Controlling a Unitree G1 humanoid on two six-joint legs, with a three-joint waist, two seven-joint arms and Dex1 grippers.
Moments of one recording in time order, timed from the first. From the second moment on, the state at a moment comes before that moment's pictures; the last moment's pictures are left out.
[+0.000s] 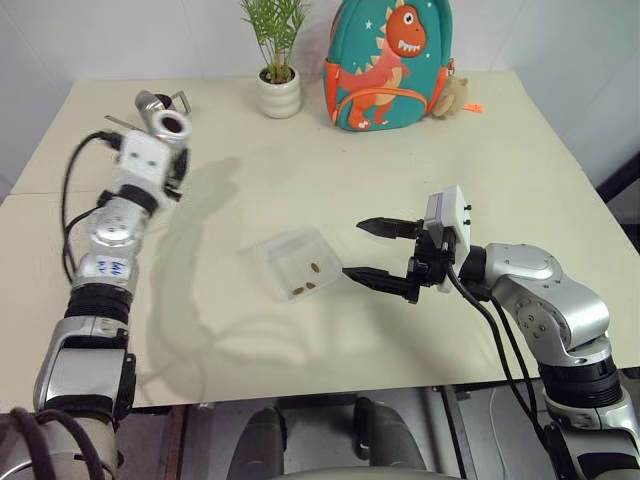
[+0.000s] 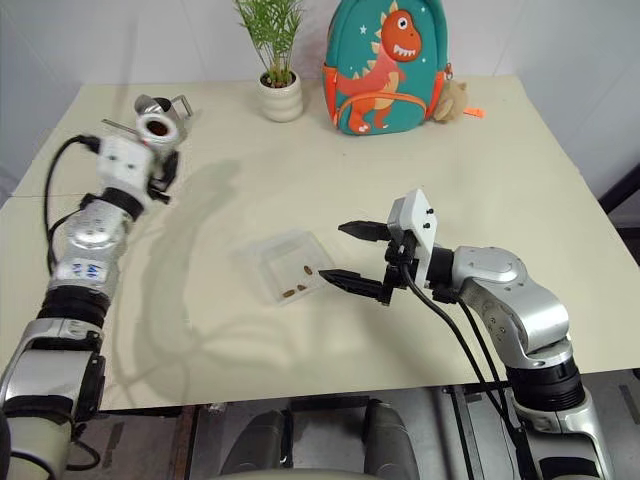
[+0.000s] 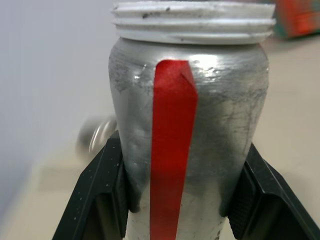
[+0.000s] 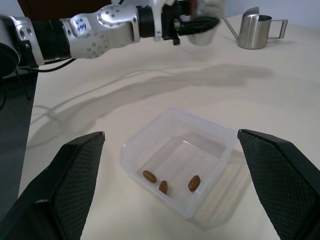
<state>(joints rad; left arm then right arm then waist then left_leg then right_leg) -0.80 0.66 0.11 0.80 -0.19 -0.13 -0.13 -0.47 -0.58 0.04 -0.33 0.61 0.61 0.92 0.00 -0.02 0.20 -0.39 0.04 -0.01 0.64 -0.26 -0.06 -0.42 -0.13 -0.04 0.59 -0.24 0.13</state>
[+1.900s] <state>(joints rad) -0.10 0.78 0.25 -0.12 -0.46 -0.01 -0.92 -0.56 -0.72 0.03 -0.05 0.52 0.41 1.20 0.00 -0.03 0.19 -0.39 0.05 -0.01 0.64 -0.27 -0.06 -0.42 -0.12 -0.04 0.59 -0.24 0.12</state>
